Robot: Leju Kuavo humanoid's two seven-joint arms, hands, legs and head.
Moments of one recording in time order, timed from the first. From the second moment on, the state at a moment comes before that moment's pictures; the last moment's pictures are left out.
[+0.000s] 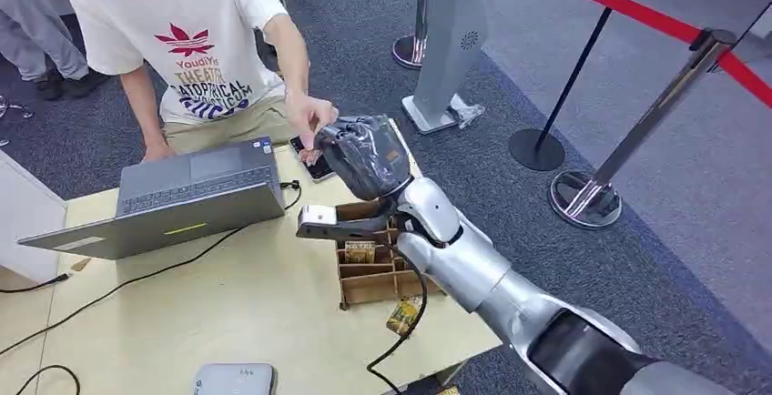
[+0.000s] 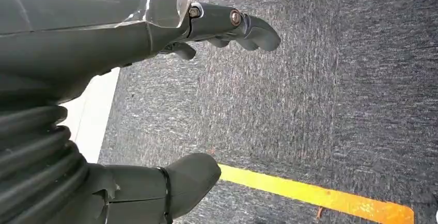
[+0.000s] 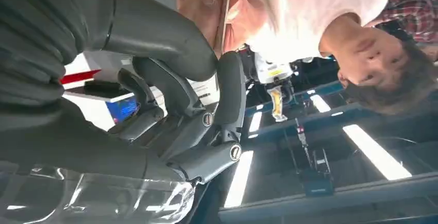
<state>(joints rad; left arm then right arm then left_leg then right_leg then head) -0.07 -0.07 1.10 -0.21 -1.11 0.31 0.08 -0.54 -0.15 0.49 -1.22 0.94 -0.49 -0.20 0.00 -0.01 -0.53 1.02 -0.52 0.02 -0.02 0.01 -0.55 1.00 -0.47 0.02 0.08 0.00</state>
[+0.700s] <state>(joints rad) -0.07 -0.07 1.10 -0.21 -1.11 0.32 0.08 -0.57 -0.08 0.55 -1.12 0.88 -0.55 -0.21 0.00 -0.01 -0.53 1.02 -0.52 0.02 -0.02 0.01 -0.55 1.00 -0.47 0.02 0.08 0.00</state>
